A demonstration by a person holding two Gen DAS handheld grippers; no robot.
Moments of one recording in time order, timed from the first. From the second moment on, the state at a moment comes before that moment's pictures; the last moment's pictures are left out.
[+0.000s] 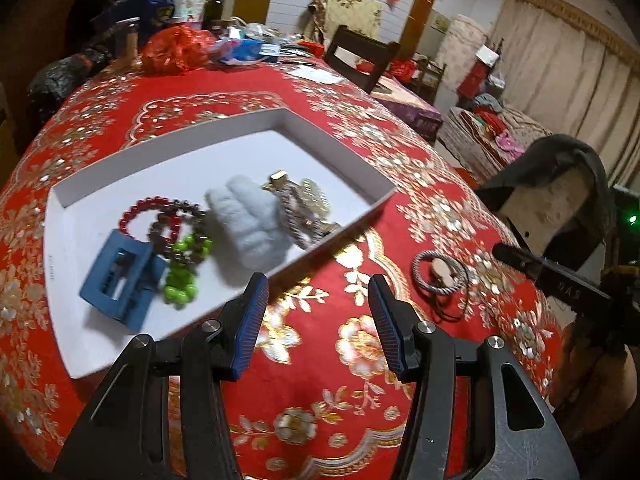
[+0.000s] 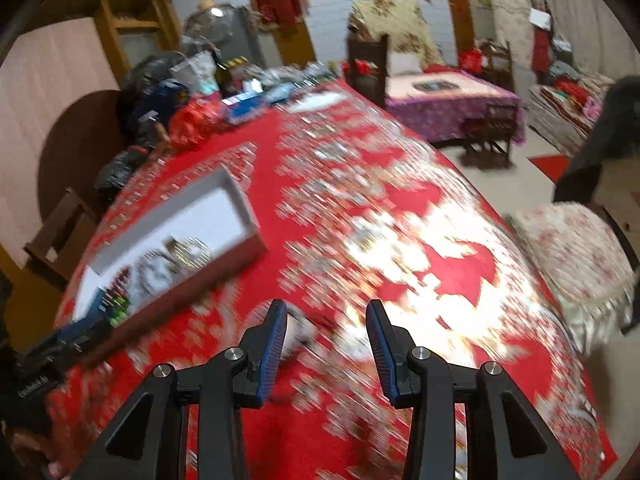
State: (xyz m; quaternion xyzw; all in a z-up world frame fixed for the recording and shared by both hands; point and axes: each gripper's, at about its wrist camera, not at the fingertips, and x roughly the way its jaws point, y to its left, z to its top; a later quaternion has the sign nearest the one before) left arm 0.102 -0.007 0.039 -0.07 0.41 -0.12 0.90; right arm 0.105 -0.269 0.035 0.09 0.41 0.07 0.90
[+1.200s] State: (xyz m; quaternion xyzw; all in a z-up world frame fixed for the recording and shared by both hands) left arm 0.085 -0.050 -0.008 0.02 0.47 -0.14 0.87; right arm 0.103 -0.250 0.019 0.05 0.44 0.15 0.88
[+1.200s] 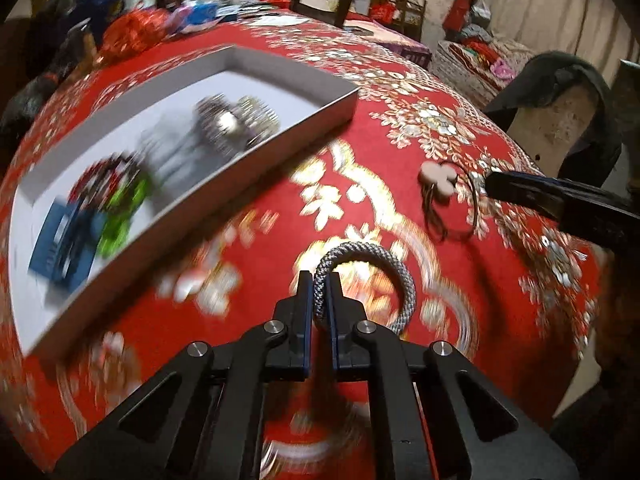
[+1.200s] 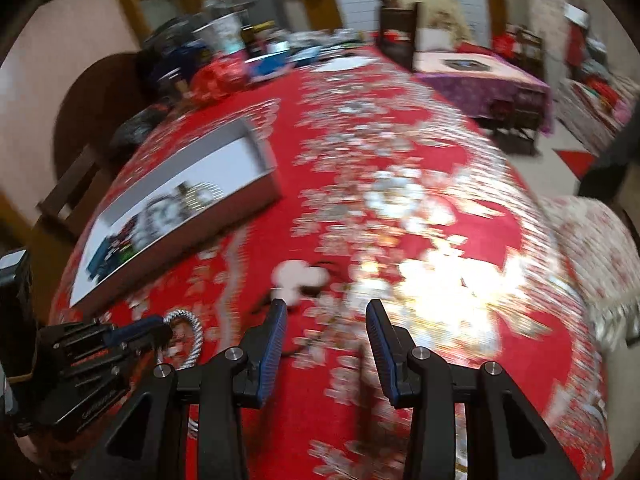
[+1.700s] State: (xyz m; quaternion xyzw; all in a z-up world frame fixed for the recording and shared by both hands) left arm 0.058 -0.024 -0.008 0.00 0.47 -0.13 0.87; right arm 0.134 -0.198 -0.006 -0.04 0.44 0.13 0.89
